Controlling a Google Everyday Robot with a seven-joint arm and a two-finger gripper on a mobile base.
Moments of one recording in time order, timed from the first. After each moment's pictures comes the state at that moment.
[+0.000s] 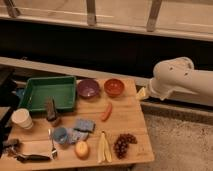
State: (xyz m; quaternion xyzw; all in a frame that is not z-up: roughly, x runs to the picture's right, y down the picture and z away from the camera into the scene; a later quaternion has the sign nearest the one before) arm 0.237 0.047 0.718 -0.16 0.13 0.70 0.69
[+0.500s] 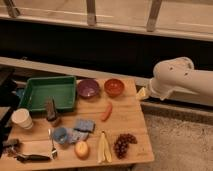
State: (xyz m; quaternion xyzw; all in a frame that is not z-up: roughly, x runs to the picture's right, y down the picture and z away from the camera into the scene) arm 0.237 0.047 0.718 -0.16 0.13 0.70 0.69
